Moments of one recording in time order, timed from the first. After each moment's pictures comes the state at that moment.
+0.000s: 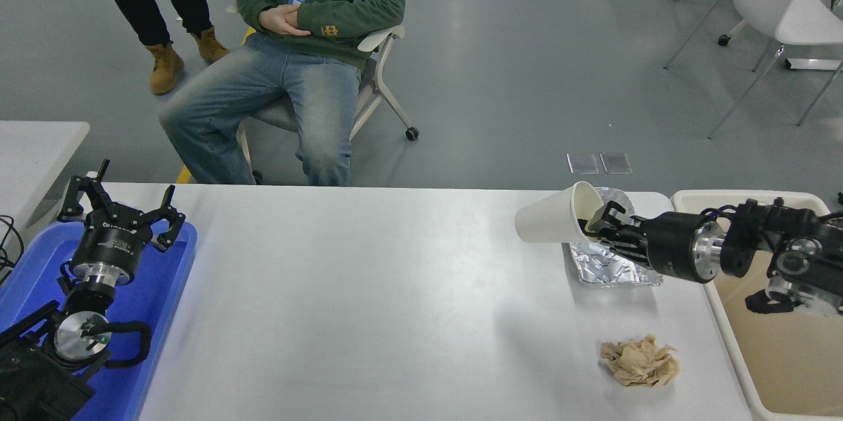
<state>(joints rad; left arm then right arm) -0.46 0.46 -0.83 -0.52 -0.20 -0.62 -0.53 0.90 -0.93 0.26 1.49 -0.67 0.09 -0.03</state>
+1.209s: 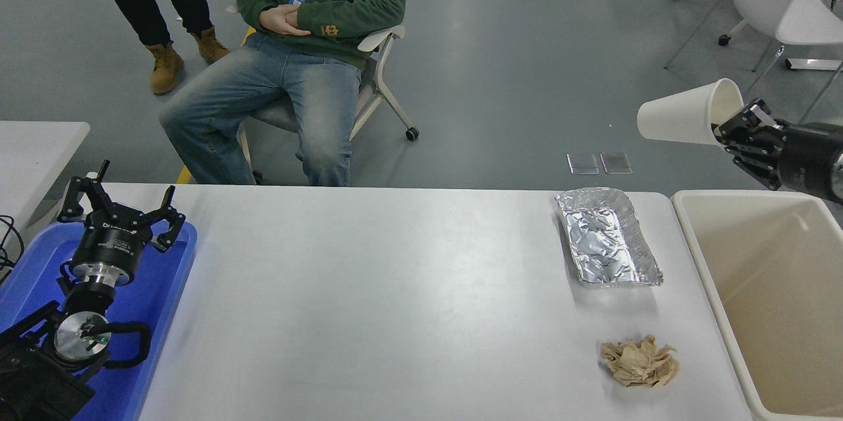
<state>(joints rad) -0.46 0.46 -0.83 -0.52 -0.20 -0.62 -0.53 1.00 -1.12 0.30 1.36 -0.51 0.14 -0.03</state>
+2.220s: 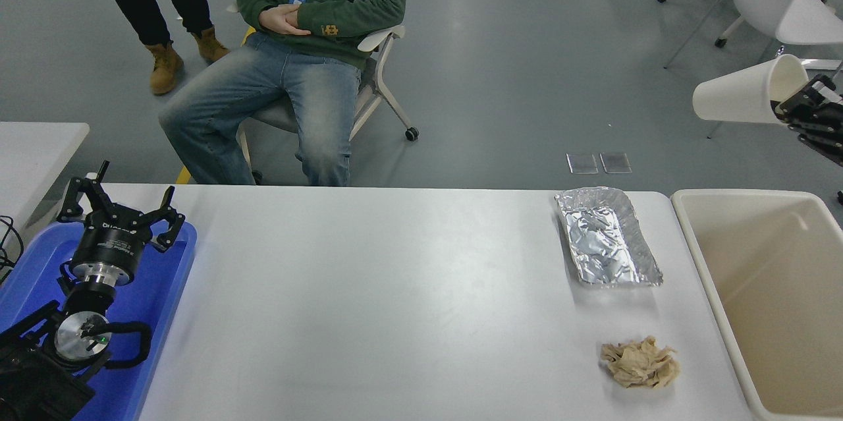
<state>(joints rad) -0.46 0.46 -0.83 -0.52 -0.20 -0.62 -0.53 1.06 -1.16 0.27 1.09 -0.69 0.23 -0.03</state>
